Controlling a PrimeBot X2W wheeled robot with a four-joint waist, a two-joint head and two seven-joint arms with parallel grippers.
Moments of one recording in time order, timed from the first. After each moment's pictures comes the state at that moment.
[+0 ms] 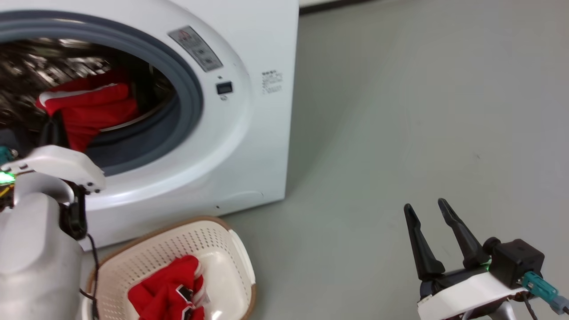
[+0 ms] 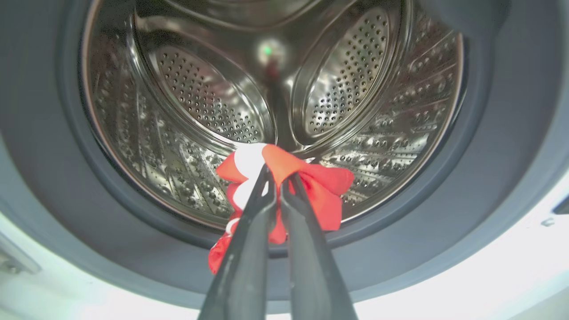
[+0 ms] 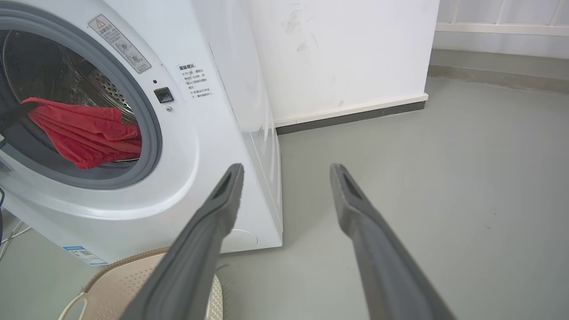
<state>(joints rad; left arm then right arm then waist) -0.68 0.38 -0.01 0.81 -0.37 -0.01 -0.26 0.05 -0.05 0.13 -0.10 0.24 0.13 -0.07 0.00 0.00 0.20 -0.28</state>
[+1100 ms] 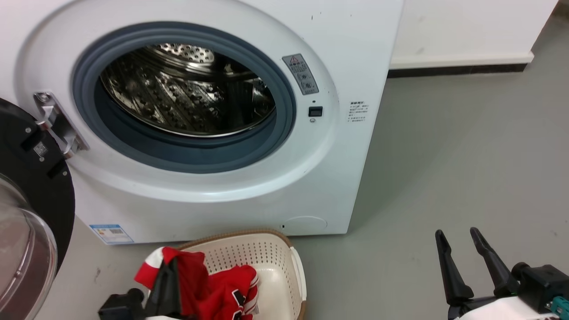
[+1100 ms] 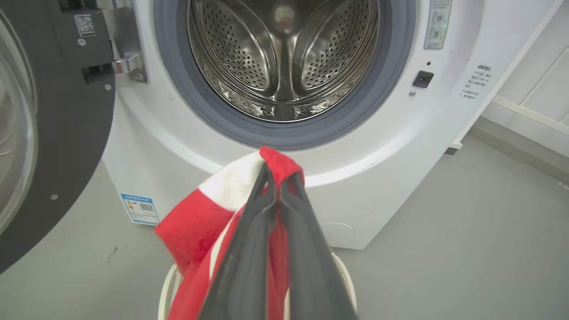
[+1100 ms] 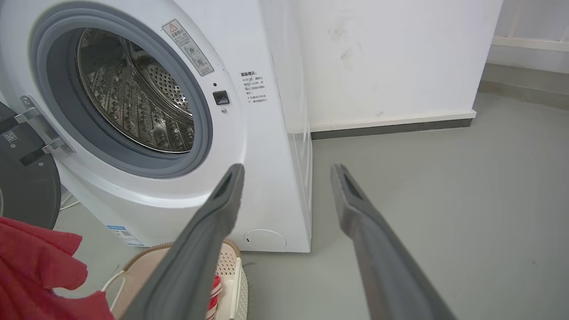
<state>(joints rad) 0.16 0.12 -0.12 0.01 -0.32 0.09 -0.20 0.19 -0.05 0.02 -0.19 0.21 0.13 0.01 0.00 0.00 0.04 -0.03</state>
